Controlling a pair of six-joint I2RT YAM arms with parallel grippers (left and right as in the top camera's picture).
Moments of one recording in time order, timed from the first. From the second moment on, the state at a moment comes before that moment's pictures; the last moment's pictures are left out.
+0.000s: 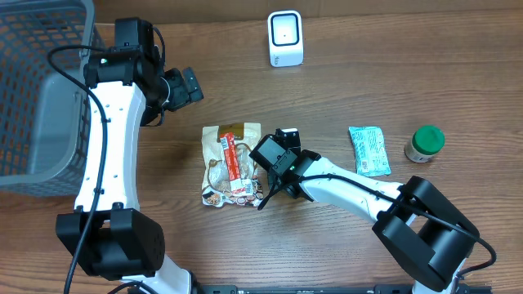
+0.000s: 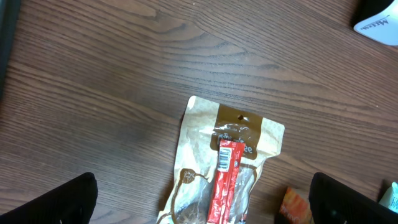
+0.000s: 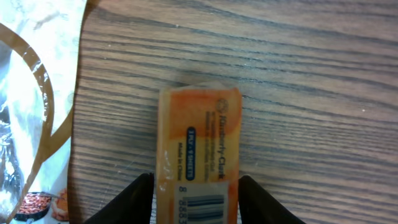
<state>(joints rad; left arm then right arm) 0.06 1.78 1.76 -1.22 0.07 -0.36 0.87 1.93 1.20 -0.53 0.25 0.72</state>
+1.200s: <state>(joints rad) 0.06 1.78 1.76 -1.22 0.07 -0.36 0.81 1.96 1.20 -0.44 0.32 0.69</state>
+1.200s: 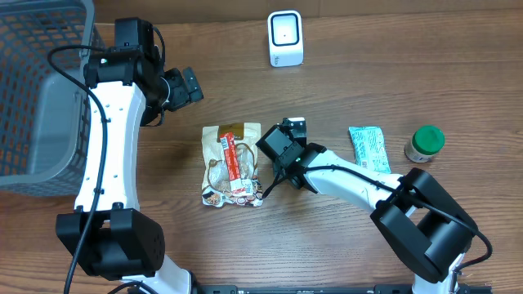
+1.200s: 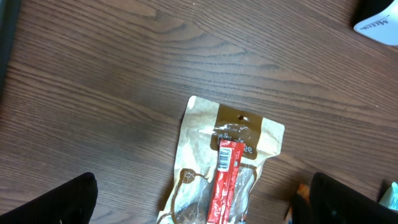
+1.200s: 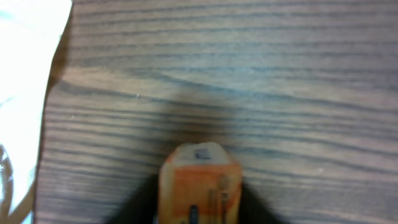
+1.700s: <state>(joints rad) 0.06 1.78 1.76 -1.22 0.07 -0.36 0.80 1.91 1.23 -0.53 0.32 0.65</state>
